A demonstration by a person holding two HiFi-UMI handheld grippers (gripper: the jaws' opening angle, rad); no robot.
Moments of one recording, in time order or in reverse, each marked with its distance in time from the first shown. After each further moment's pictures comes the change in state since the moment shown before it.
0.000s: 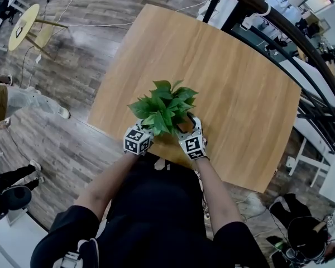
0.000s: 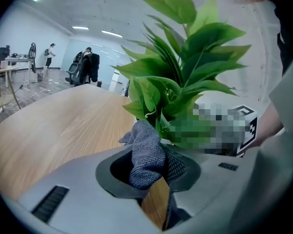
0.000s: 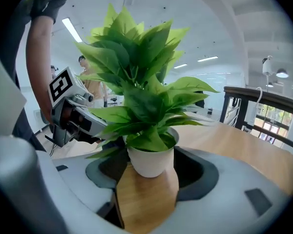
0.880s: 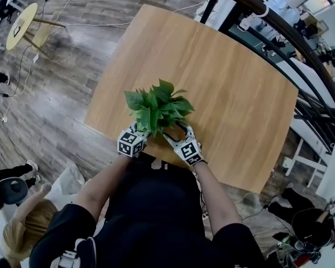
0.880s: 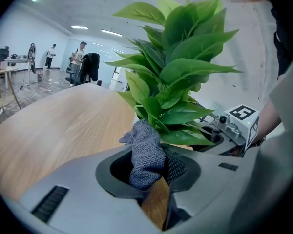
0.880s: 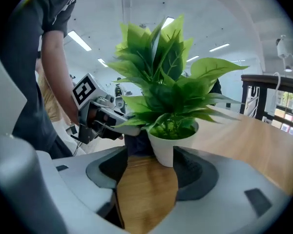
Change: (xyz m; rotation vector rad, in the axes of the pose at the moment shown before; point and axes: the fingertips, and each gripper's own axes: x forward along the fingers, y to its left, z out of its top) left arm -0.009 0.011 -0.018 0.022 0.010 0.013; right arm -0.011 0.048 -0.017 0.043 0.017 0.221
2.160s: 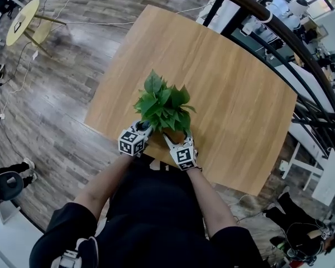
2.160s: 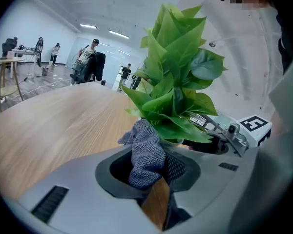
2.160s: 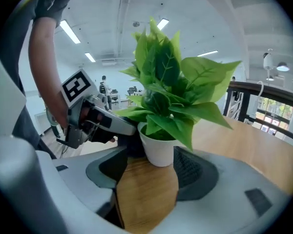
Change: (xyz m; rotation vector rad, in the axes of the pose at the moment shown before) left arm 0.003 0.003 0.011 -0.091 -0.040 -0.013; right arm 0.001 -0.005 0.006 0.002 0.018 -0.199
